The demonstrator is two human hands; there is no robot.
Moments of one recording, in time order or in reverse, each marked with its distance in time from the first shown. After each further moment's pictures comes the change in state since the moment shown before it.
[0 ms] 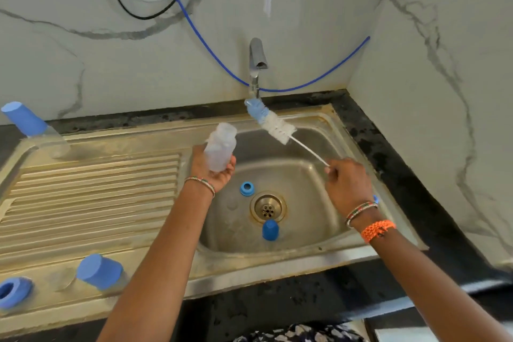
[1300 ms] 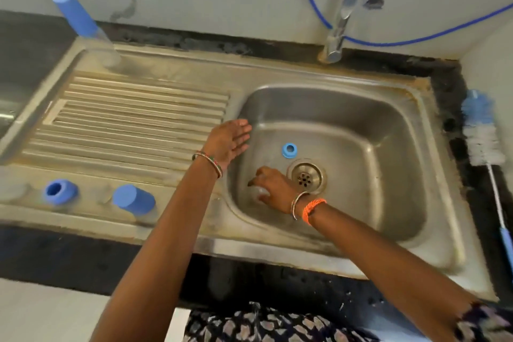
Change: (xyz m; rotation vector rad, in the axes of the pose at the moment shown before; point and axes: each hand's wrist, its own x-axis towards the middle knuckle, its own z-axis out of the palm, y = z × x) left_hand 0.015 0.002 -0.080 0.321 0.172 0.073; right_hand -0.024 -0.070 0.204 -0.015 -0.943 -0.730
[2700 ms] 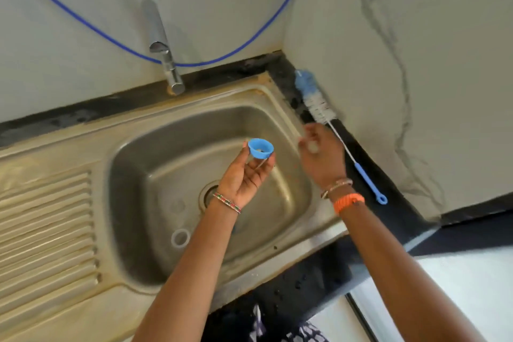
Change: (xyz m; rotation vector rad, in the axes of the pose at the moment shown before) left_hand -0.030 -0.068 0.209 -0.415 -0.550 -0.482; right_hand -0.202 0.107 -0.113 0.237 1.259 0.743
